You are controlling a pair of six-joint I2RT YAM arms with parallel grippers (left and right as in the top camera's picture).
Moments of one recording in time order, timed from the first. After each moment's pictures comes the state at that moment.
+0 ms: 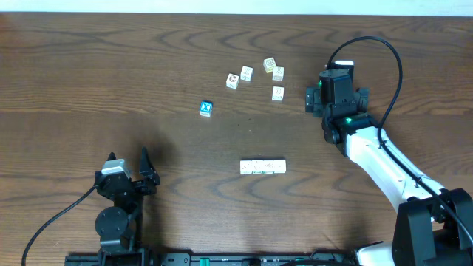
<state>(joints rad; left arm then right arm) 0.06 0.01 0.01 -0.11 -0.05 -0.15 0.26 1.60 0.97 -0.18 0.43 0.18</state>
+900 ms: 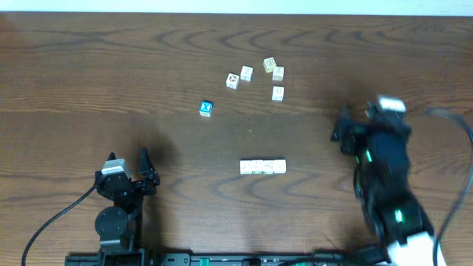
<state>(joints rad) 0.06 0.01 0.02 -0.11 -0.05 -0.15 0.29 0.75 0.59 -0.18 0.42 0.20</state>
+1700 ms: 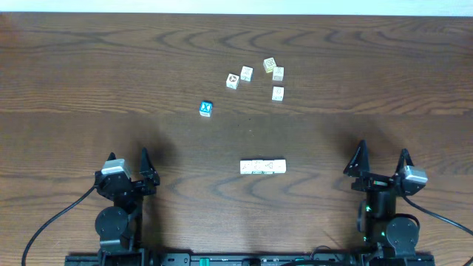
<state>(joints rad) 0.06 0.01 0.02 -0.11 -0.05 -0.15 0.07 0.01 0.03 0.05 0.21 0.24</state>
